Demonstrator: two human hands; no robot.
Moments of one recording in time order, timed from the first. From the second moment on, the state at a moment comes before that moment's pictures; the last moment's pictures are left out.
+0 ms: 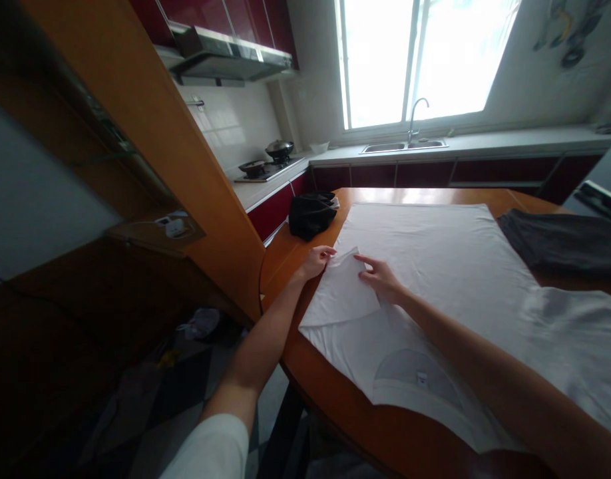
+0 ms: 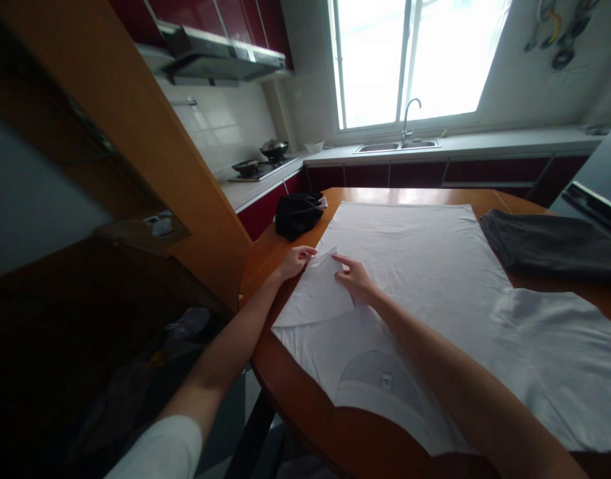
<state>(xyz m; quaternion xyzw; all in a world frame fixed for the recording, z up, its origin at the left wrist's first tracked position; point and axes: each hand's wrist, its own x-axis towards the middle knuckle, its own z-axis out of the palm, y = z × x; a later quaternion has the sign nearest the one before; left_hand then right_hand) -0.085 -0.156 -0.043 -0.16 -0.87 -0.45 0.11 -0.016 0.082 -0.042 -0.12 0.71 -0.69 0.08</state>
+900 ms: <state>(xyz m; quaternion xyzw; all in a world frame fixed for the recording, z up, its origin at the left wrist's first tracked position) -0.089 -0.160 -0.061 -0.18 -0.90 -0.37 0.13 -0.027 0.090 -0.053 -0.16 0.71 -0.67 -0.13</state>
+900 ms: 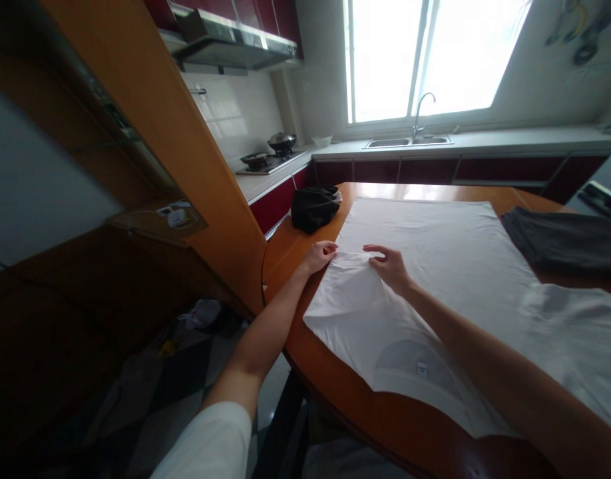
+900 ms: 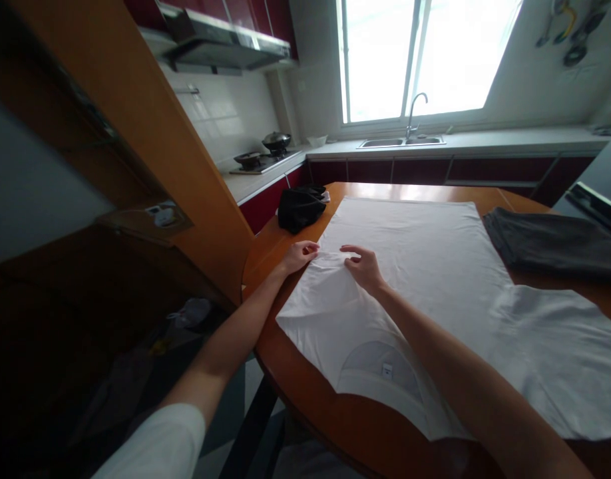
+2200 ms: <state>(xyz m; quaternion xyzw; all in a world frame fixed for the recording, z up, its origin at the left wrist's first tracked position) 0.043 -0.176 -0.024 -0.43 -0.88 -0.22 -0.04 -0.002 0.098 -0.015 -0.15 0.90 -0.40 0.08</state>
